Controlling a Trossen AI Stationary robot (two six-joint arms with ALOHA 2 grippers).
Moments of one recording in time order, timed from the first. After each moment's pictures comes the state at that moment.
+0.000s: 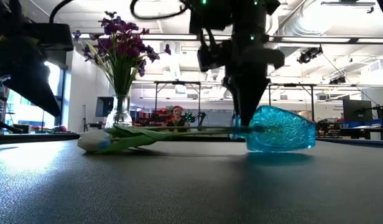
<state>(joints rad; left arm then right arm) -0.62 1.30 0.65 -0.72 -0.62 -1.09 0.09 1.96 1.49 -0.99 0.03 0.05</state>
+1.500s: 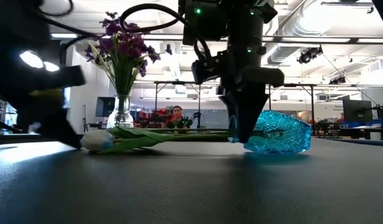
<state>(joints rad) -0.48 1.46 0.41 -0.16 -0.71 -0.89 0.12 2.04 1.49 -0.94 0.07 0.04</state>
